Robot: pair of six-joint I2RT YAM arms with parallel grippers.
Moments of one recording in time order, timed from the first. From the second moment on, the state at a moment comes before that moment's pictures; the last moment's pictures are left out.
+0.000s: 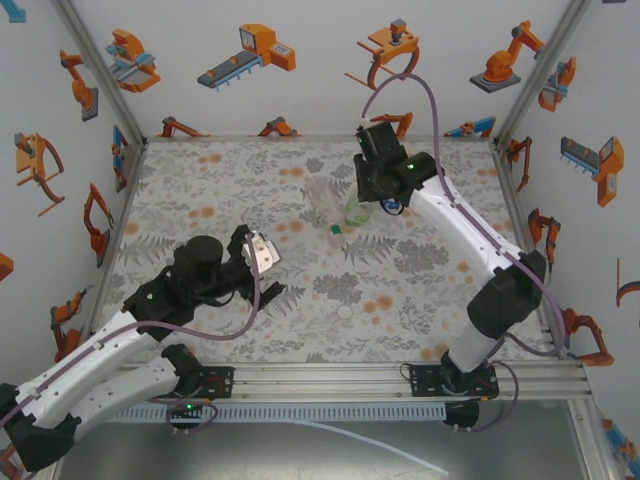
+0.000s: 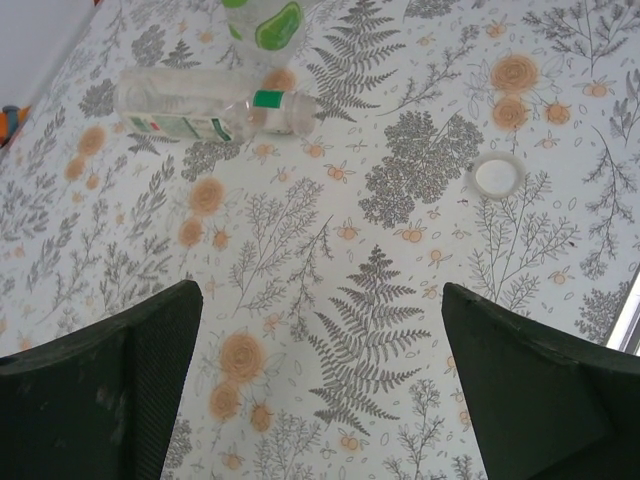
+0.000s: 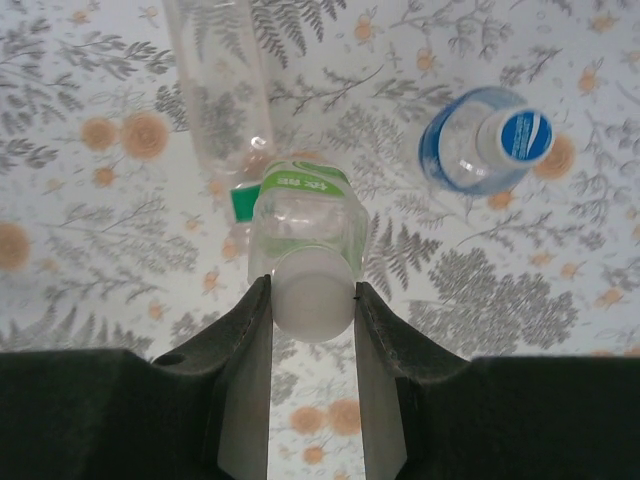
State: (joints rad) left arm -0.84 0.74 0.74 -0.40 0.10 0.34; right arm 0.57 1.69 1.70 -0.86 0.21 0.27
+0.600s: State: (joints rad) left arm -0.74 0.76 0.75 -0.46 -0.05 0.15; right arm 0.50 1.97 1.88 -0.85 0.21 0.14
